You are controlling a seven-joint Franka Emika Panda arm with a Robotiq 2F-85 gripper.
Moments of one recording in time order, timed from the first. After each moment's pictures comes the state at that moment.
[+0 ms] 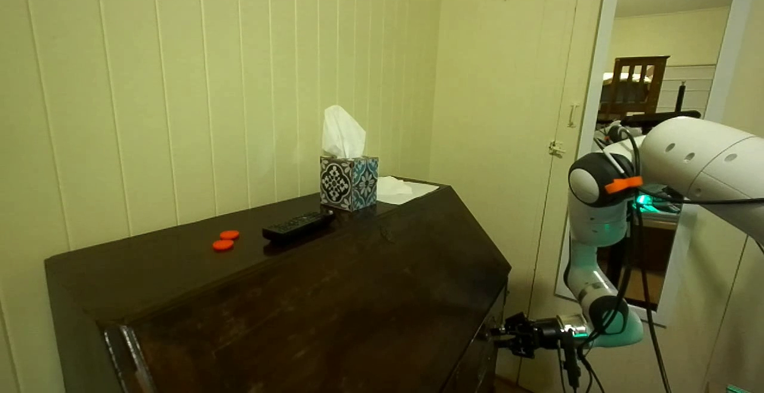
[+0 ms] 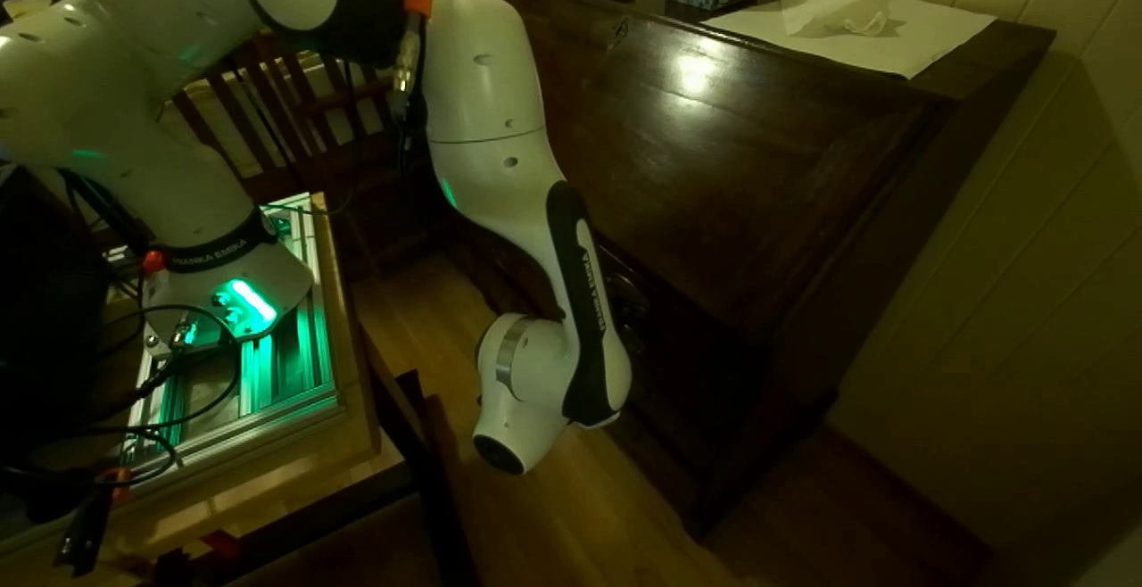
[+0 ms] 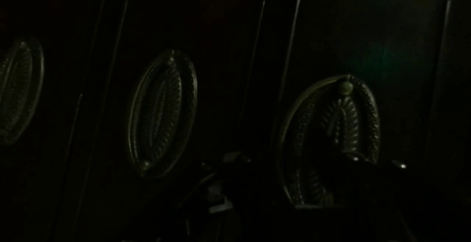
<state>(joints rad) -0.44 1.14 -0.36 -1.94 1.91 1.58 -1.46</state>
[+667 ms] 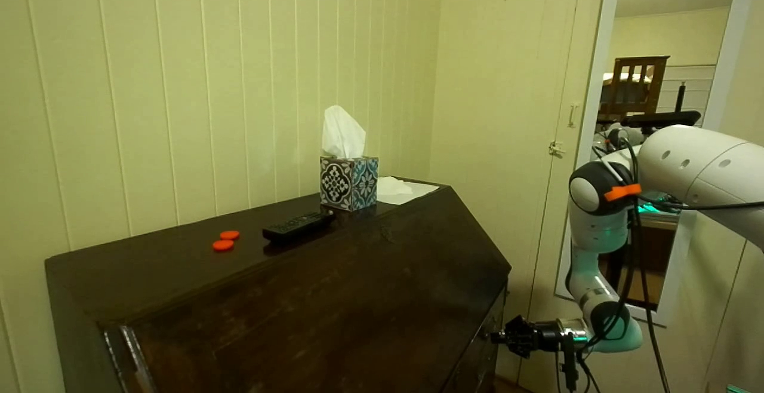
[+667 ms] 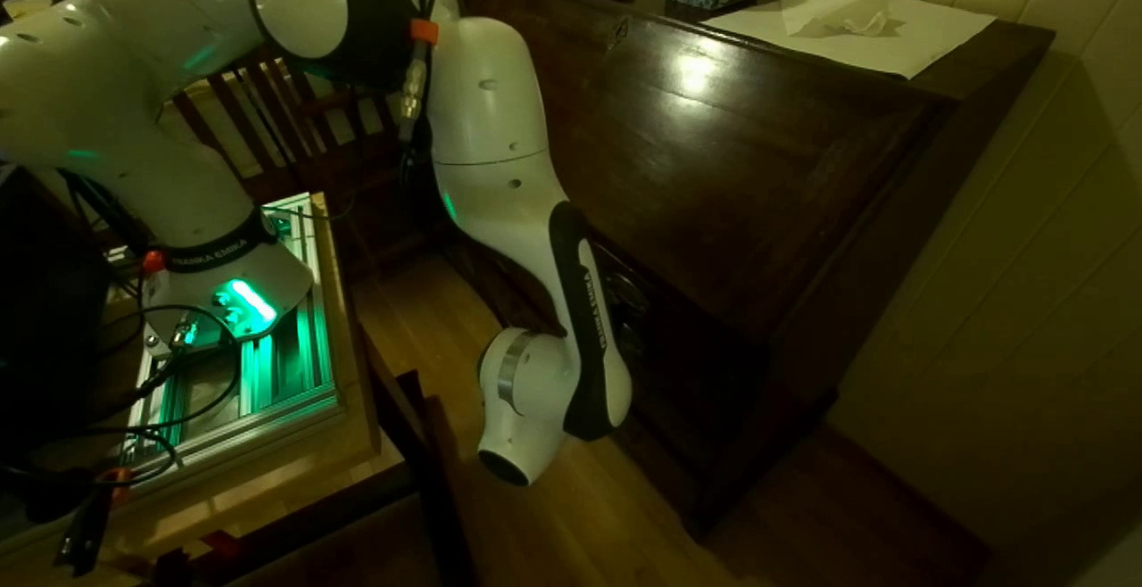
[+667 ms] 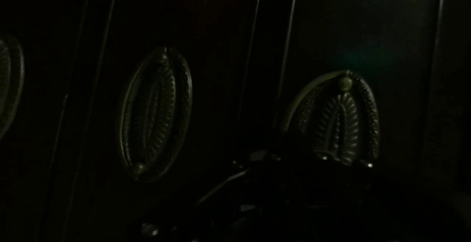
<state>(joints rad) -0.46 1.19 -0.36 -1.89 1.91 1.51 -1.47</state>
